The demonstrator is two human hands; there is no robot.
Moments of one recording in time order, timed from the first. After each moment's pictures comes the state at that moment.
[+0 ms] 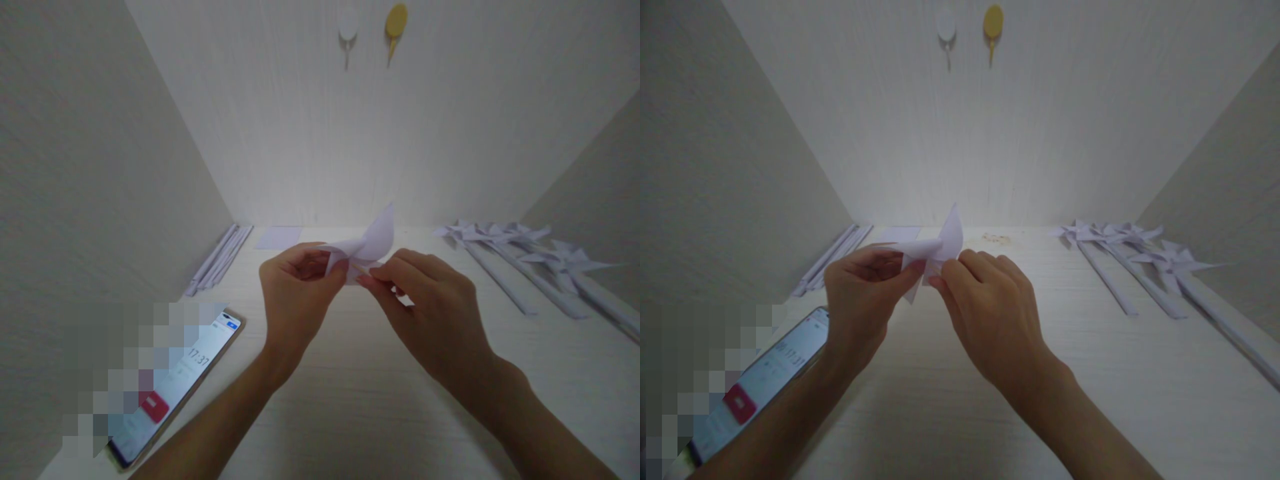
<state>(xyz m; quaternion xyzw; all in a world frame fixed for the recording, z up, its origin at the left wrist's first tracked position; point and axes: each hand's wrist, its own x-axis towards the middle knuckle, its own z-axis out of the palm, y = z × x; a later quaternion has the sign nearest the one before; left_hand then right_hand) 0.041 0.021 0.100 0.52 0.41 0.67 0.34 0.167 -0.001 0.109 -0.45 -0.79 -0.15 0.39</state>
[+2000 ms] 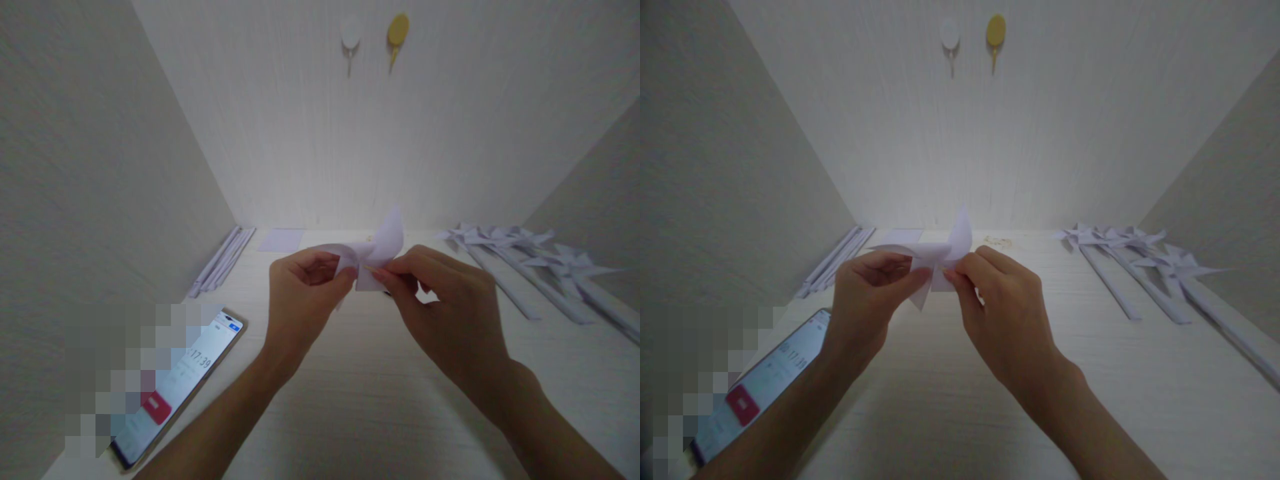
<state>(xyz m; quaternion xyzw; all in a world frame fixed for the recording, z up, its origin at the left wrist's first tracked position) 0.033 0.017 0.105 0.52 0.41 0.63 0.40 0.166 -0.002 0.117 -0.46 -0.77 -0.12 0.43</state>
